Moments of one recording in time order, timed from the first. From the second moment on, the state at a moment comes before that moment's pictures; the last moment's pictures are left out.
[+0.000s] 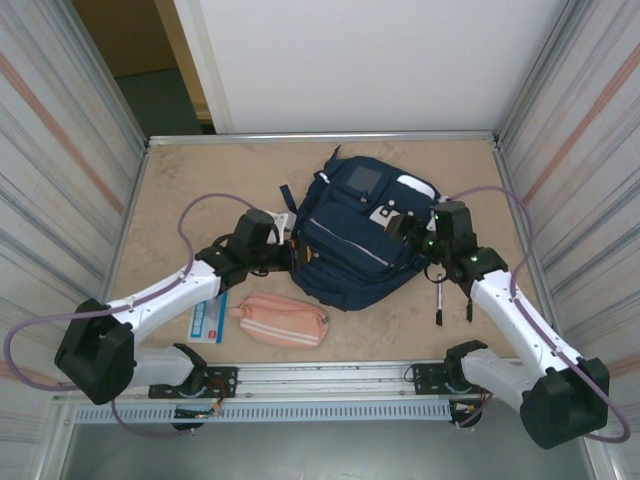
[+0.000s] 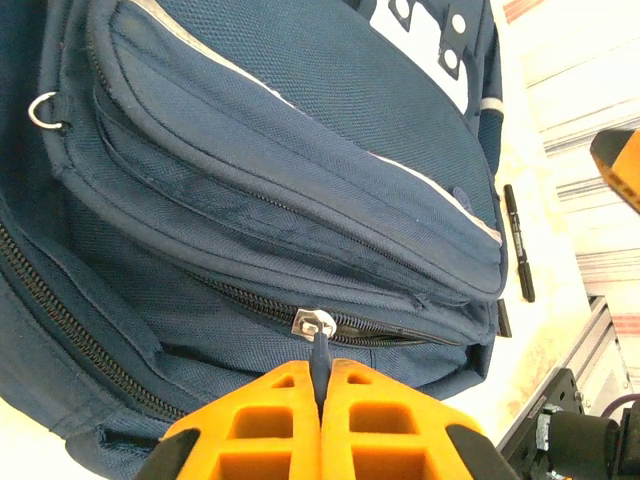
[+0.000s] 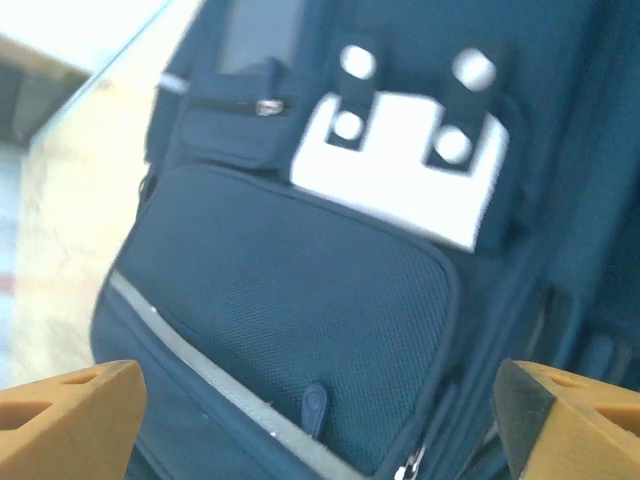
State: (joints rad) left arm -0.66 1.28 0.78 -0.18 0.32 -0.63; right arm 0.29 1.00 0.75 -0.46 -0.13 0.84
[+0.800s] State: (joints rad) left arm -0.76 1.29 0.77 -0.10 0.28 -0.63; right arm 0.31 1.44 0.87 -0.47 -0.20 0.78
